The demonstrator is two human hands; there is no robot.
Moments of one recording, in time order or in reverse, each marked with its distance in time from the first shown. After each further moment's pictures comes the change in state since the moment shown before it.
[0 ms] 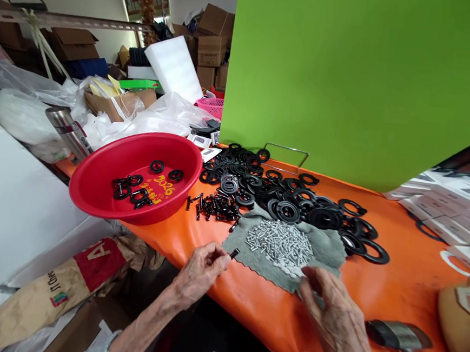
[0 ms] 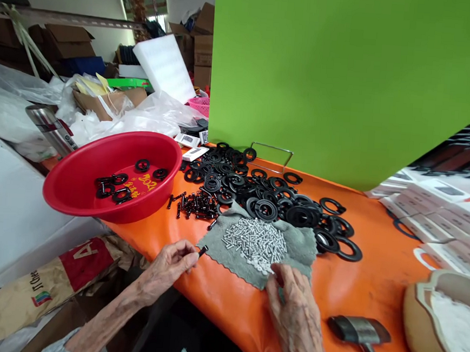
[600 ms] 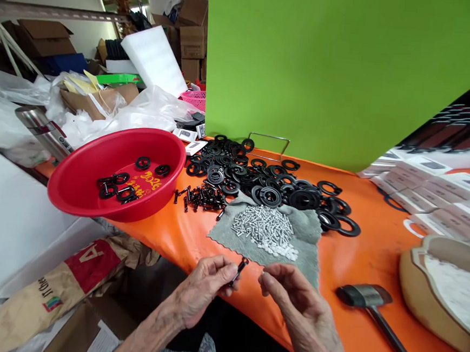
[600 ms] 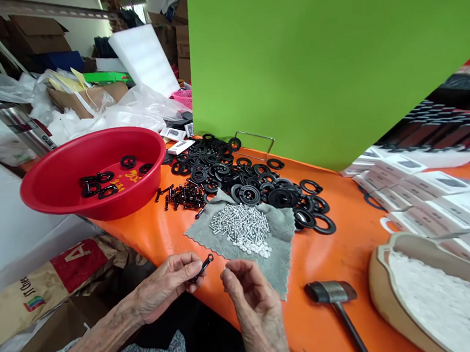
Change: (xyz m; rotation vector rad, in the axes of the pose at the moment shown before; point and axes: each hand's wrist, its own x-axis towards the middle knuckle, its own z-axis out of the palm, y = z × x) left_hand -0.021 0.008 0.042 -0.478 -0.160 -0.247; right_hand -0.024 -0.085 -0.017 0.870 -0.068 0.620
